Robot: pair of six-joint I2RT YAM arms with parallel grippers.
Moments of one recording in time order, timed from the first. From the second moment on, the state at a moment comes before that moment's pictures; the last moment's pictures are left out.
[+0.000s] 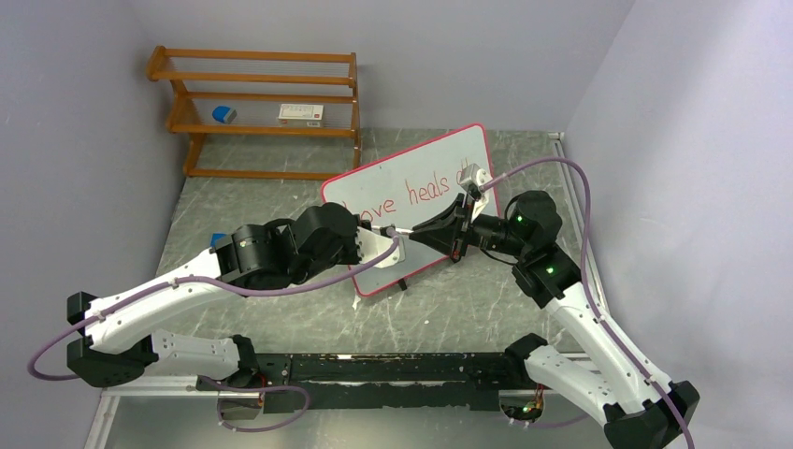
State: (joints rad) left arm -1.19 1.18 1.39 -0.87 -0.46 0.64; right arm 0.51 0.85 0.84 -0.02 -0.78 0.17
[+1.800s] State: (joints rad) left arm -1.20 1.20 1.40 -0.89 -0.47 0.63; right arm 0.52 0.86 0.85 -0.02 -0.77 0.16
